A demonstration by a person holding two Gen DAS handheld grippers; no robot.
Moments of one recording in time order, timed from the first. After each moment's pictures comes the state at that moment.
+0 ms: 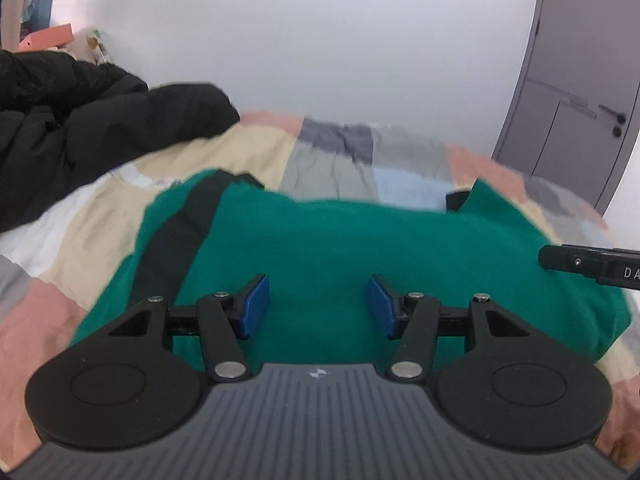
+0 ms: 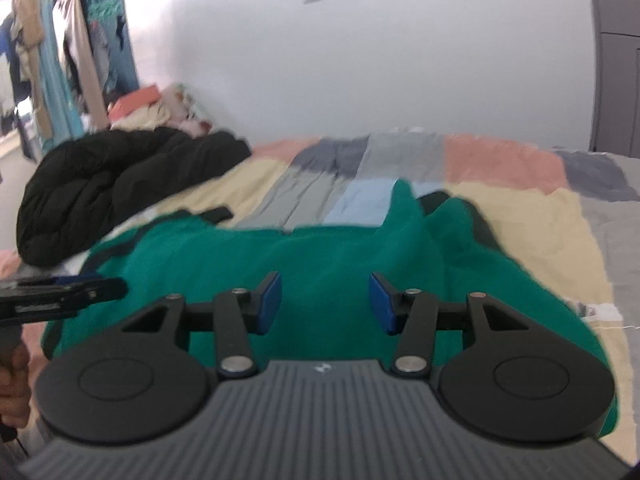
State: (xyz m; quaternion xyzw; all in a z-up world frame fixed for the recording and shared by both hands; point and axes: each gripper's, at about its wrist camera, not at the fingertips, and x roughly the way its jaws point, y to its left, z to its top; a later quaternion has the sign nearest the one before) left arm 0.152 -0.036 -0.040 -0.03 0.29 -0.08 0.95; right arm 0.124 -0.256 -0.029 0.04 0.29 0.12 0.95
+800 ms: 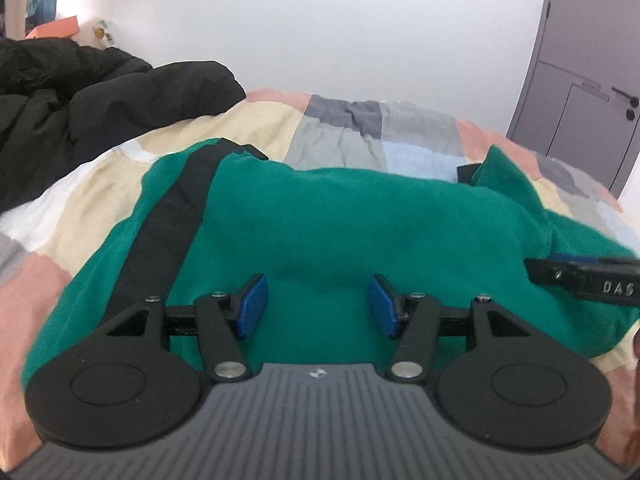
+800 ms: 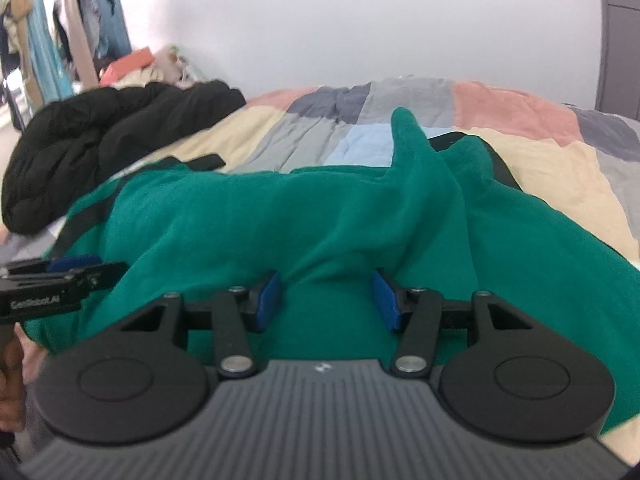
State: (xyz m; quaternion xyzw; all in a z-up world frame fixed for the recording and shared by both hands) left arm 0.148 -0.044 -0.056 -0.03 0.31 -0.06 0.95; right arm 0.122 -0.249 -0.057 0.04 0.33 0.12 0.94
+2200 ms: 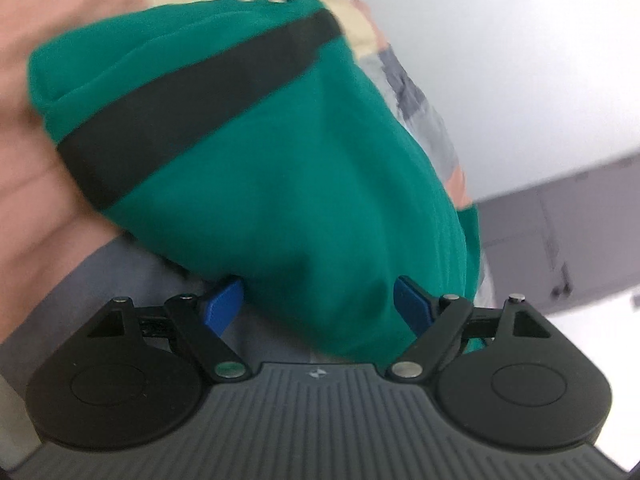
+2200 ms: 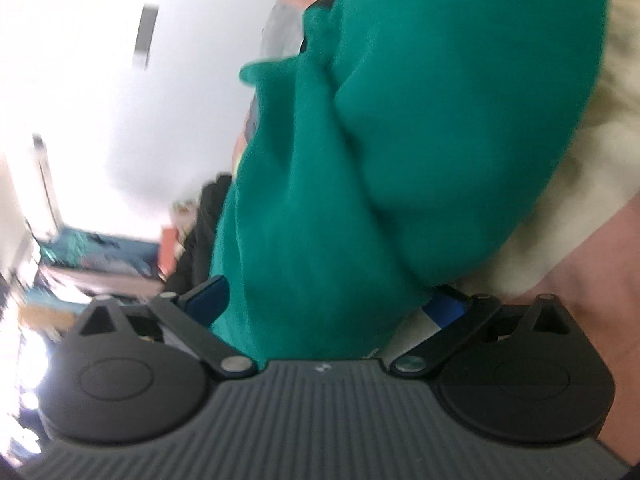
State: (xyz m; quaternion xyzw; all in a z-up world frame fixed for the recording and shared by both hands) left arm 0.110 0.038 -0.097 -0.44 0.41 -0.06 0.80; right arm 0.080 -0.314 -0.130 0.57 0.35 0.08 0.74
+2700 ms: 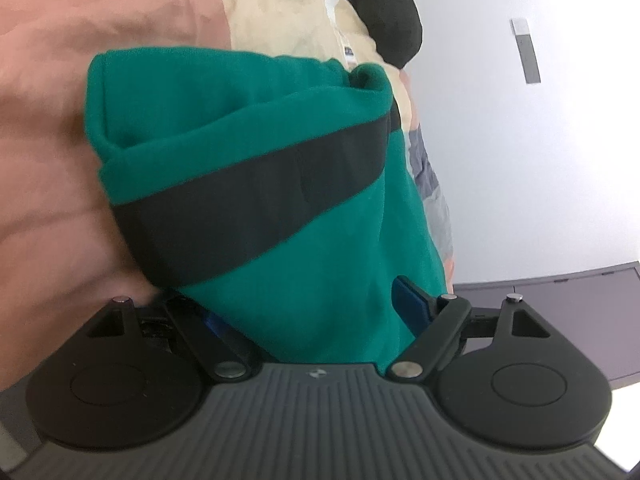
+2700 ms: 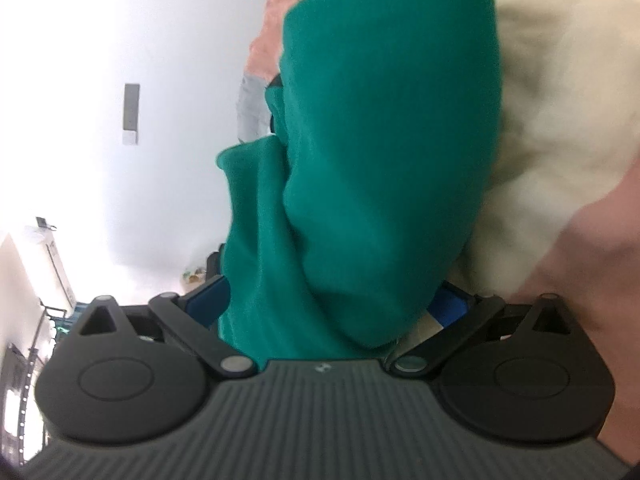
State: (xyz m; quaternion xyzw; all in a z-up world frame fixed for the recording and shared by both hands) left arm 0.113 0.070 -0.114 -0.54 0.34 -0.01 0.77; right arm 0.068 -0.336 -0.144 0.61 0.31 0.02 0.73
